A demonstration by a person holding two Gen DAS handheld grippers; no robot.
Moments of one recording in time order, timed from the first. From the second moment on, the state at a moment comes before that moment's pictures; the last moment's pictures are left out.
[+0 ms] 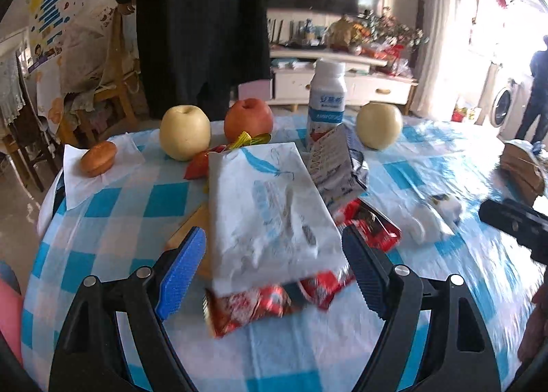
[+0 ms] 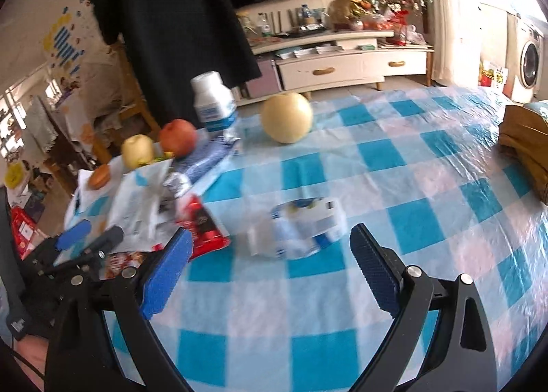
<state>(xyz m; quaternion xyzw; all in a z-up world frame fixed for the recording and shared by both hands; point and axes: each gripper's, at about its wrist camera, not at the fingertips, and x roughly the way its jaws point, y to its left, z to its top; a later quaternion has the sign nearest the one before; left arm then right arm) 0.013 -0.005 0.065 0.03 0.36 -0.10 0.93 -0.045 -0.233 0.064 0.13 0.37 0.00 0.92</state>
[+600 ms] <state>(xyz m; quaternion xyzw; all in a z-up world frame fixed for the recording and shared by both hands) 0.062 -0.016 0.044 0.05 0.38 -0.07 0.92 0.017 -0.234 0.013 0.08 0.43 0.01 0.90</state>
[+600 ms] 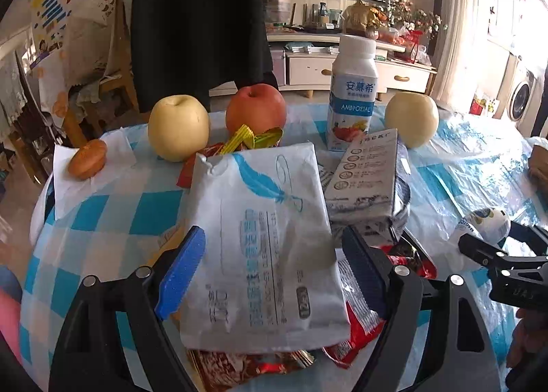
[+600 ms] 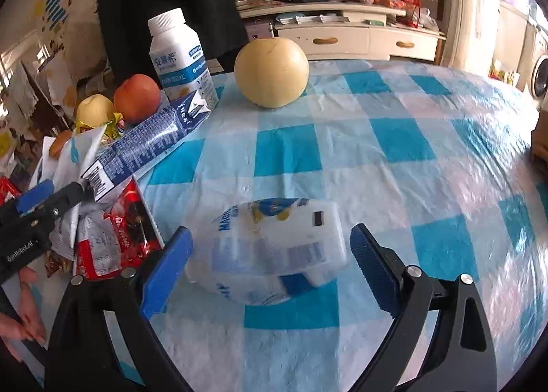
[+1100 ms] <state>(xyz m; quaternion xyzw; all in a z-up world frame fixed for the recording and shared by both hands) 0.057 -0.032 0.042 0.04 0.38 -0.08 0.92 0.019 -0.240 0.013 0.11 0.42 0.03 0.90</state>
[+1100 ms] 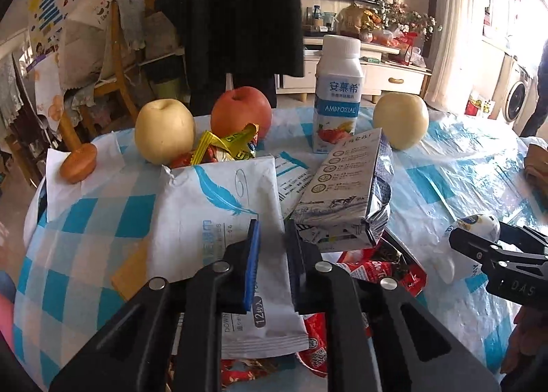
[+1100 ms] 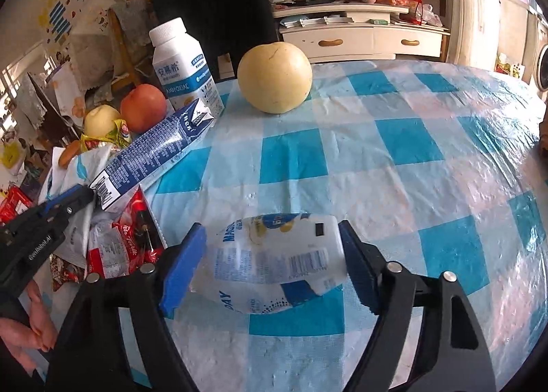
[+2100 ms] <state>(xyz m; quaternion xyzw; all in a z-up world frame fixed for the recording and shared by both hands) 0.073 -0.006 0.037 0.02 0.38 -0.05 0.92 0.017 -0.241 0.010 0.13 0.43 0.04 0.89</state>
